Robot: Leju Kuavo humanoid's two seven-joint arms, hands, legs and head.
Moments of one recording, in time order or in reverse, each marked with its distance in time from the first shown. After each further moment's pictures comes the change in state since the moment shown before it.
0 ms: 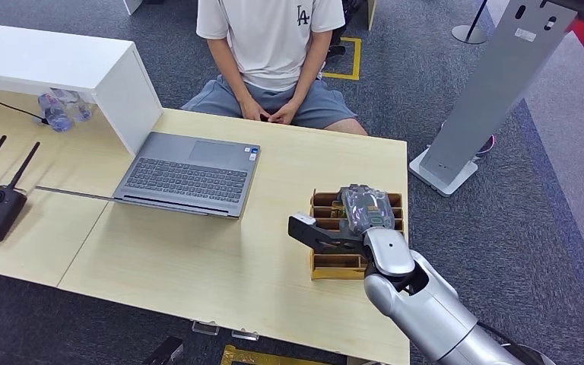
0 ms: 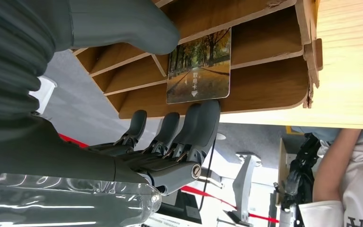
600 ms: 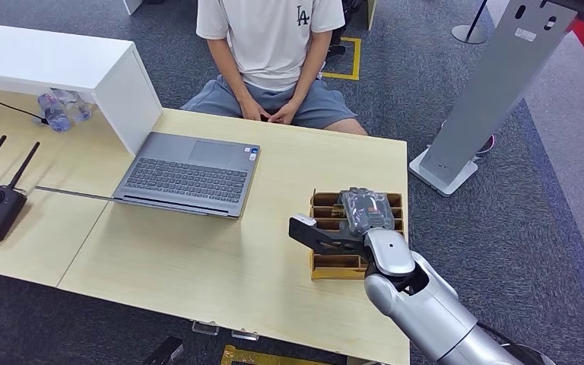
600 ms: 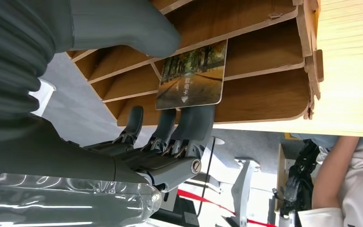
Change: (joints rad) left arm 0.000 0.000 0.000 0.000 0.000 0.000 0.000; right arm 0.001 0.000 0.000 0.013 -0.017 0.000 -0.010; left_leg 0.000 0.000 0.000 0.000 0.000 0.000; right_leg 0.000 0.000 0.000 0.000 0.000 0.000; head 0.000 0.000
